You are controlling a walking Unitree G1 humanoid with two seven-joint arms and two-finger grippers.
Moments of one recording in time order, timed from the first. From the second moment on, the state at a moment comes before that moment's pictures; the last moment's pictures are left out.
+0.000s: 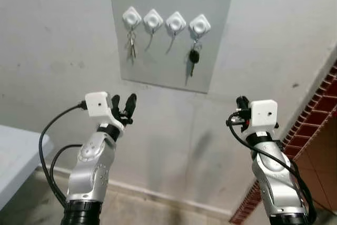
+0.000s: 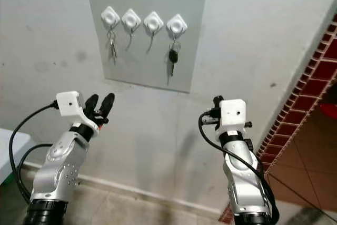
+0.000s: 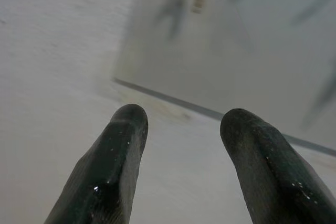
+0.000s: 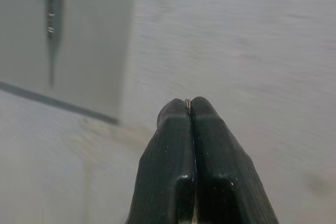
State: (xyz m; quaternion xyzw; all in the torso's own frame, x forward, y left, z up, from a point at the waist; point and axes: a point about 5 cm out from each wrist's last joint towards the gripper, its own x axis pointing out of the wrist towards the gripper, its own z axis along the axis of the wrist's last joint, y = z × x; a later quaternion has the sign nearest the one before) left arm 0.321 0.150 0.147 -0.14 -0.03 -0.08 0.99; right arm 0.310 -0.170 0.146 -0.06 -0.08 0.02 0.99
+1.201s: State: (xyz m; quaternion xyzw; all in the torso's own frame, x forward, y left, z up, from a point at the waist) left arm 0.324 0.132 0.164 -0.12 -0.04 -0.14 0.98; right arm 0.324 -0.129 0.190 -0.03 -0.13 0.21 0.97
